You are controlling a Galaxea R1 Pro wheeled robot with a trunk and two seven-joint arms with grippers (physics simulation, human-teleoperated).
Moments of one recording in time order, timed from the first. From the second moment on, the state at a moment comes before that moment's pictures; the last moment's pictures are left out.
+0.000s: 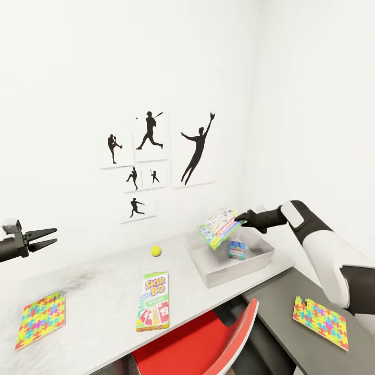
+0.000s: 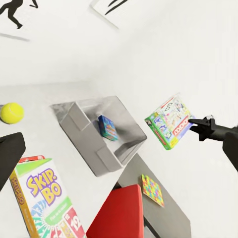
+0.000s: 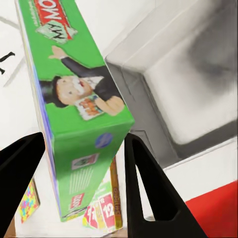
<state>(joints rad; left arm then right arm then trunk) -0.81 0.68 0.33 -0.63 0.19 0.87 -1.45 -1.23 -0.19 -0.01 -0.38 -0.59 1.04 0.20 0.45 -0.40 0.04</state>
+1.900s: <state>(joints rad) -0.80 0.68 0.33 -0.63 0.19 0.86 -1.45 -1.23 -0.15 0.13 -0.34 -0.57 0.96 0.20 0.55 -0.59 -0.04</state>
